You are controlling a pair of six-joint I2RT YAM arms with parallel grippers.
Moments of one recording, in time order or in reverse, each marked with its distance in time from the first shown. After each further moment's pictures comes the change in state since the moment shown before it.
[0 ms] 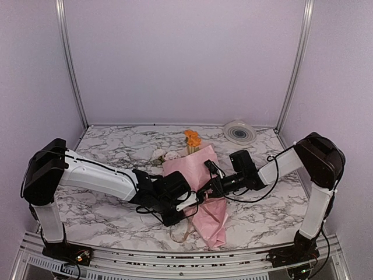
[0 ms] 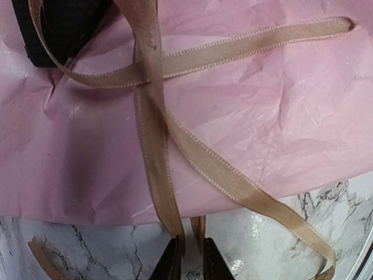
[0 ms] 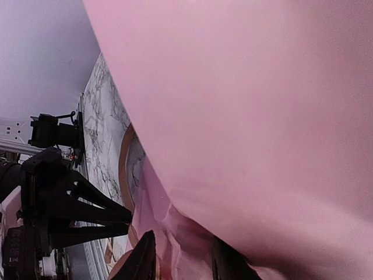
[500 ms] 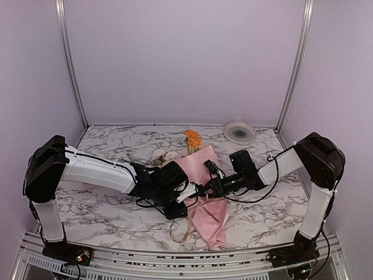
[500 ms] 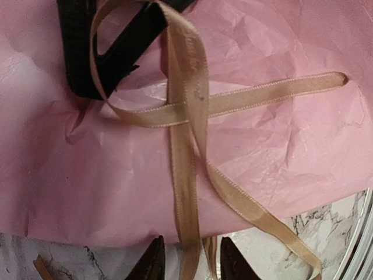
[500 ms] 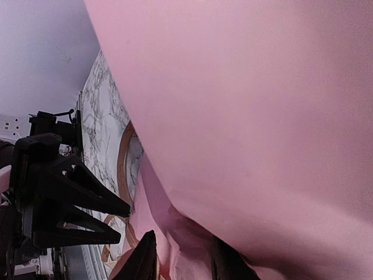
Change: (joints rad) left arm 0.069 0.003 0.018 0.058 0.132 -0.020; right arm 0.000 0.000 0.000 -0.007 0.004 -0.018
